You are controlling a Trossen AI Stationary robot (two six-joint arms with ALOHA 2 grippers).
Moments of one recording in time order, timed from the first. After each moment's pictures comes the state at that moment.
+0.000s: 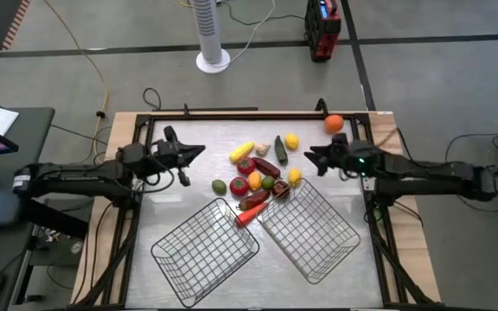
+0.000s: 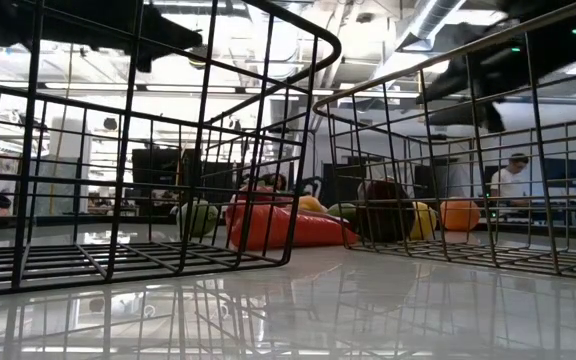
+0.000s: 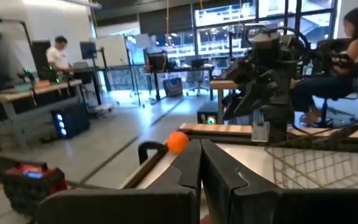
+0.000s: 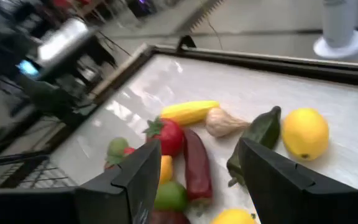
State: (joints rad) left arm 0.19 0.75 0.39 0.45 -0.17 0.11; right arm -0.27 0.73 0.44 -0.05 0.23 0.62
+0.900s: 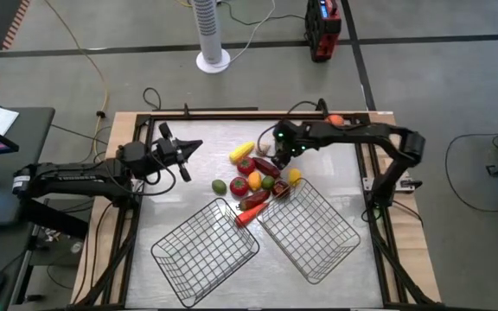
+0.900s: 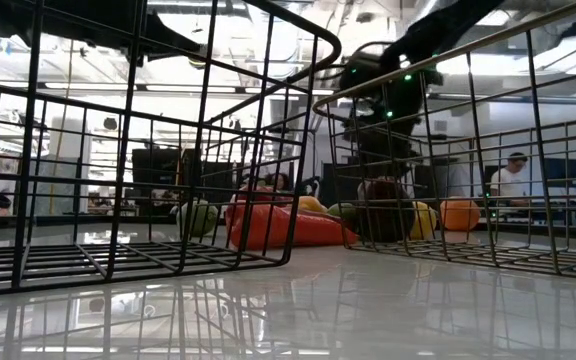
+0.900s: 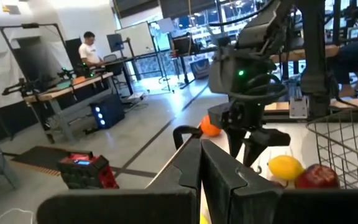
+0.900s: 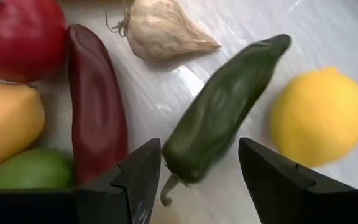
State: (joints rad) left arm 0.19 0.71 0.43 0.30 -0.30 0.22; right arm -0.42 1.71 1.14 -0.58 0.09 0.31
